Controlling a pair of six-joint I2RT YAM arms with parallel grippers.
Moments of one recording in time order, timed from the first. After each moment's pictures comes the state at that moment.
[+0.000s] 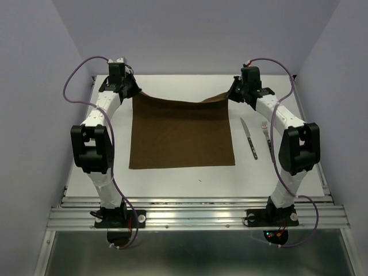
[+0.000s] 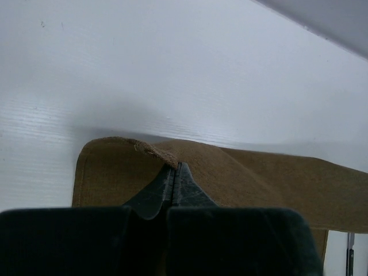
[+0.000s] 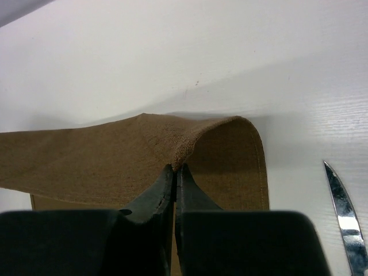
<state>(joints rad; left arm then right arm) -0.05 1.86 1.60 -0.37 0.11 -0.47 0.24 1.85 1.55 -0.31 -0.03 0.54</state>
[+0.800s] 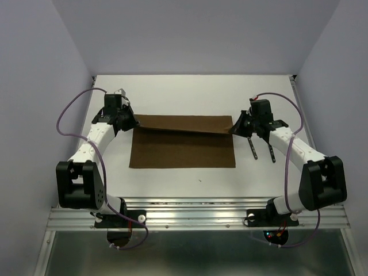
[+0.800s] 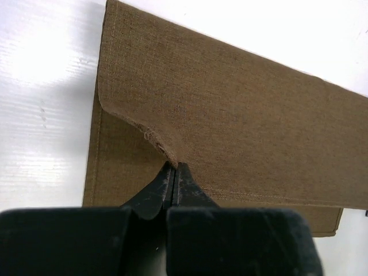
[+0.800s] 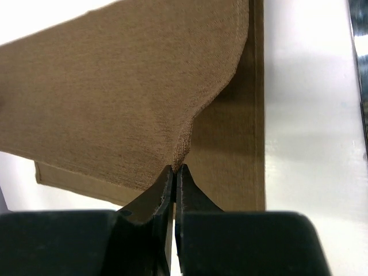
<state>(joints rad) -0.05 1.44 1.05 -0.42 0.15 -0.46 0.24 1.43 0.98 -0.33 -0.19 0.61</state>
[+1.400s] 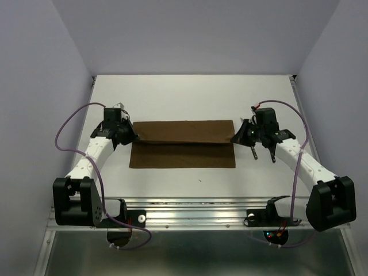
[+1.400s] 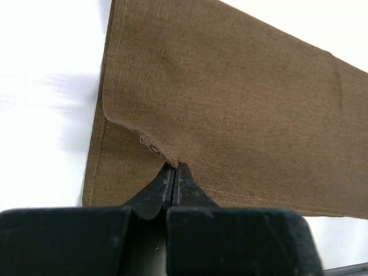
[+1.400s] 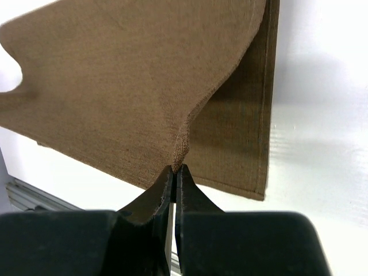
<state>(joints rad) -0.05 1.28 0.86 -0.45 0.14 -0.49 0.25 1.24 0.86 -0.41 -0.29 0.58</state>
